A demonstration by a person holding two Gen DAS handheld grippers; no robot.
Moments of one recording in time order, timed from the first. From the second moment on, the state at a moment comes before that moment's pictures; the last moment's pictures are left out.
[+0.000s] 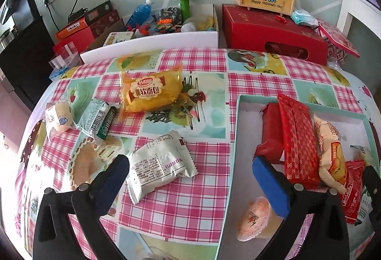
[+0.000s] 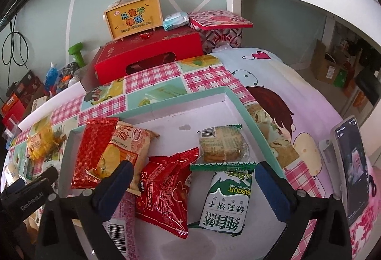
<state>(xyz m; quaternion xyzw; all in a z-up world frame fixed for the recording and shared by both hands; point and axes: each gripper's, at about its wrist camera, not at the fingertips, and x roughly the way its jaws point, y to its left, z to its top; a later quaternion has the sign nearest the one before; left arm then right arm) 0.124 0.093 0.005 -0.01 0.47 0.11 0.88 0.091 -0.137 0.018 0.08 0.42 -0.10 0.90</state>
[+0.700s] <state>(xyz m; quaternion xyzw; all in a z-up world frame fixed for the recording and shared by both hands) 0.114 0.113 0.012 -0.01 0.48 0.11 0.87 0.089 -0.107 0.033 0.08 0.41 -0.05 0.91</state>
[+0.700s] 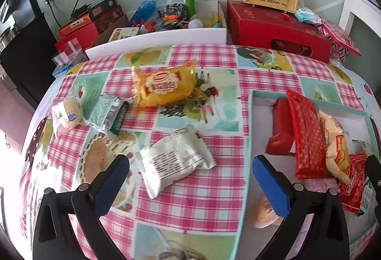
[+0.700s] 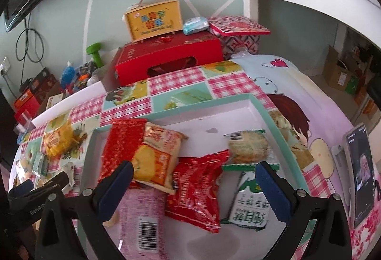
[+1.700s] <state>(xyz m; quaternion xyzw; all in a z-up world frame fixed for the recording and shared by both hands) 0.063 0.266 0.021 -0.08 0.48 0.21 0.85 0.089 0.037 0.025 0.02 0.42 0.08 0.90</state>
